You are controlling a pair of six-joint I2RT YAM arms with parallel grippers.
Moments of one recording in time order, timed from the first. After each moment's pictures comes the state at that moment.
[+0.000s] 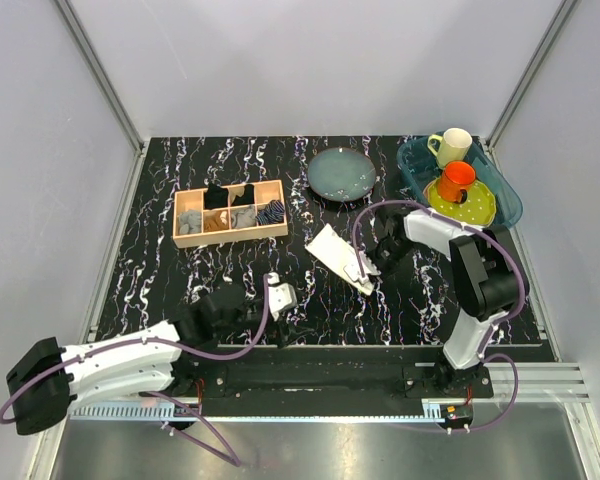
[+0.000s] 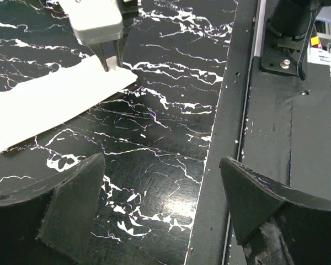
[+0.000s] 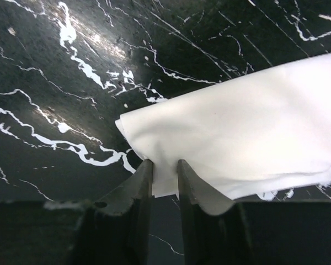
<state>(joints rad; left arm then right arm) -1.02 0.82 0.30 0.28 0.28 0.07 0.35 1.78 1.08 -0.89 -0.52 -1.89</state>
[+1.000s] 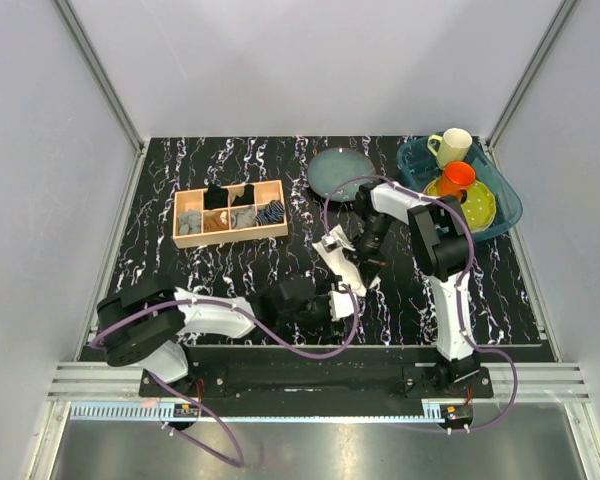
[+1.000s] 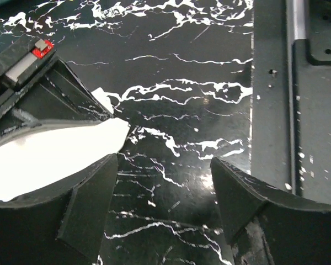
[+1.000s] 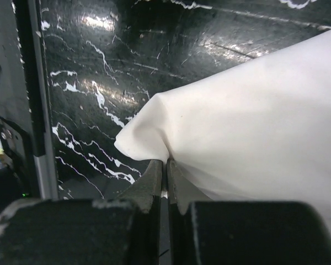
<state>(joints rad) -1.14 1.50 0.56 0.56 0.23 0.29 0.40 2.22 1.58 -1.39 -0.56 -1.39</state>
